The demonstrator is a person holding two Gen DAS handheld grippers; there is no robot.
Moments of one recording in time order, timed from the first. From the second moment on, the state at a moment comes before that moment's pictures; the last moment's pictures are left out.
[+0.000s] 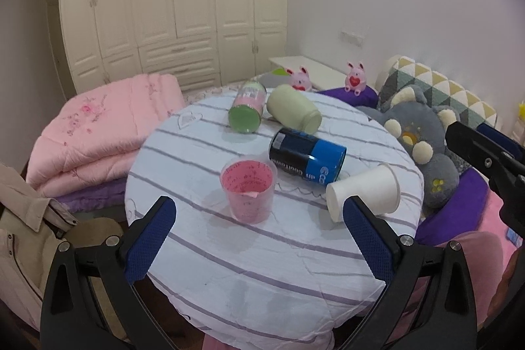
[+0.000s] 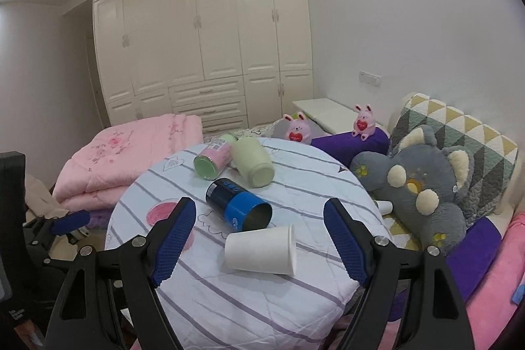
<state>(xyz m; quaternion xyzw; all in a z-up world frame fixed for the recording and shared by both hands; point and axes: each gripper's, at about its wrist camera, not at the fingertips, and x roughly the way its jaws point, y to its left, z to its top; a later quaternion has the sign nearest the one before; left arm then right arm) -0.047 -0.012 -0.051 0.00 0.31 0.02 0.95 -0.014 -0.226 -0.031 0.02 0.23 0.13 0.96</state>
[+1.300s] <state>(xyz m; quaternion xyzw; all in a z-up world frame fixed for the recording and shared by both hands) -0.061 -0.019 -0.027 -0.01 0.27 0.03 0.96 -0.016 -0.235 -0.028 0.00 0.22 0.12 0.97</state>
